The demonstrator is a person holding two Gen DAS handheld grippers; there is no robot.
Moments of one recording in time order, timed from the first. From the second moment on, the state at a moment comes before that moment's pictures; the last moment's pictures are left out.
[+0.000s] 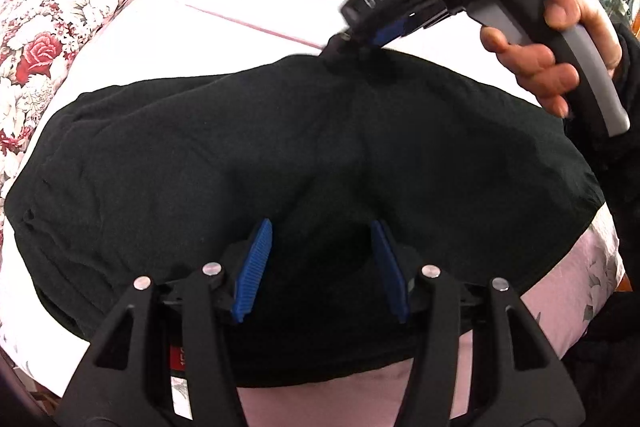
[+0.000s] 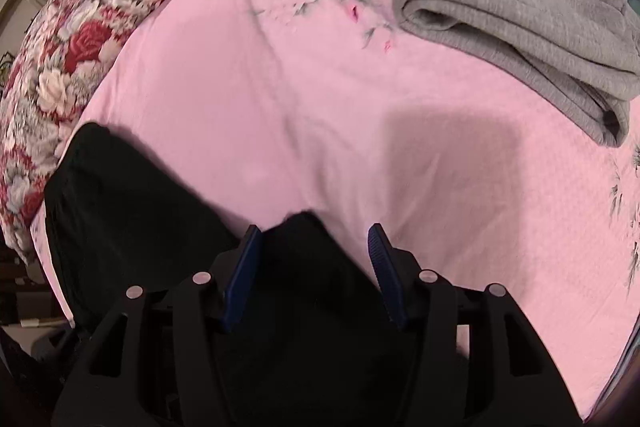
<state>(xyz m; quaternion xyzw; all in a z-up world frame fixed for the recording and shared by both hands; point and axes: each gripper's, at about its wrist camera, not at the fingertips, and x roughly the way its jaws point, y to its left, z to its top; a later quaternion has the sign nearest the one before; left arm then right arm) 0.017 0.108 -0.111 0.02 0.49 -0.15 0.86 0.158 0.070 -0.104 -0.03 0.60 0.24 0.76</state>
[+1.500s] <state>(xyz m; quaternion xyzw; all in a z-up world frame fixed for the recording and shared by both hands) 0.197 0.054 -0.129 -0.08 0.58 -0.21 0.79 0.013 -0.033 -0.122 0.03 0.60 0.26 0.76</state>
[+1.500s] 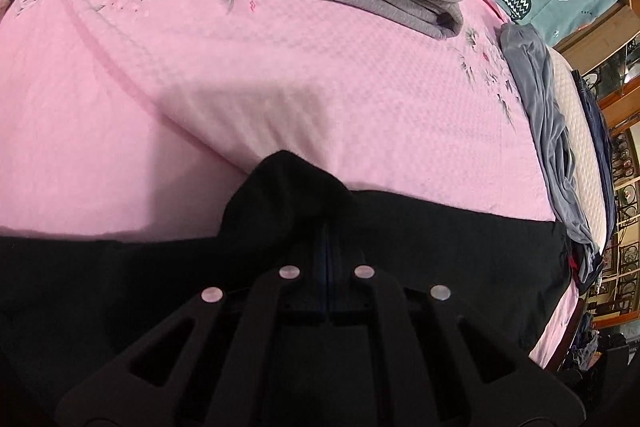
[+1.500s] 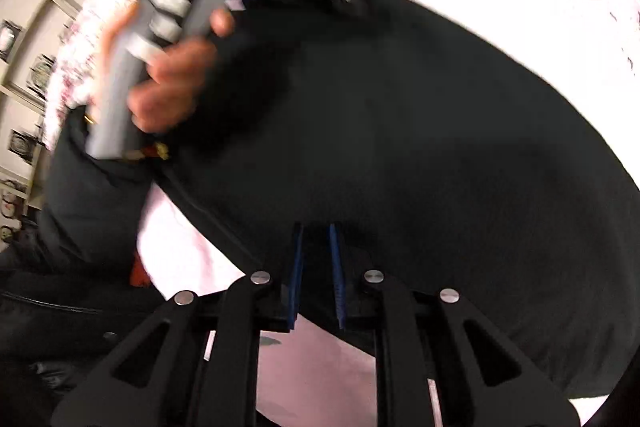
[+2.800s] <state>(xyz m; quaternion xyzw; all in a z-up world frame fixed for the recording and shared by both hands) 0.058 0.136 -0.110 -0.07 0.53 -0.08 0.84 -0.047 -0.462 -0.174 0.50 0.41 -0.05 0.76</state>
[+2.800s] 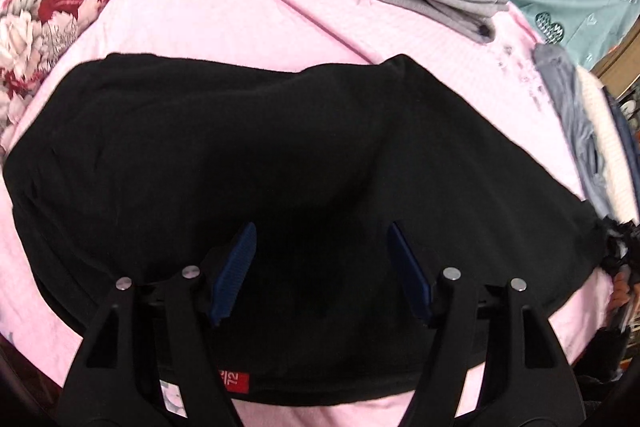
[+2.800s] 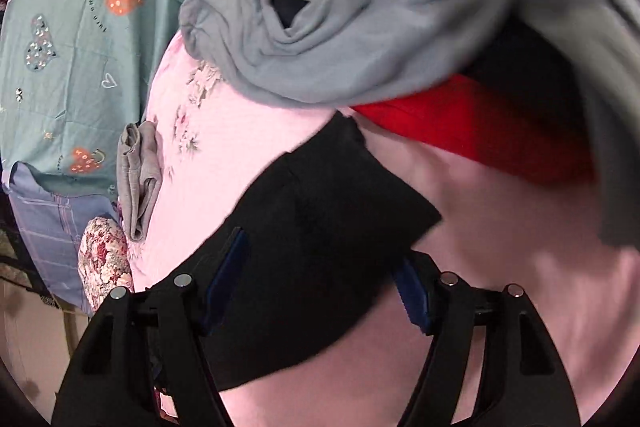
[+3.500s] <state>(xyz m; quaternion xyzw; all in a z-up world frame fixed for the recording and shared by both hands) 0.053 -0.206 -0.082 0.08 0.53 -0.35 0.77 -0.047 -0.421 -0.118 0.38 0.37 -0.05 0.84</state>
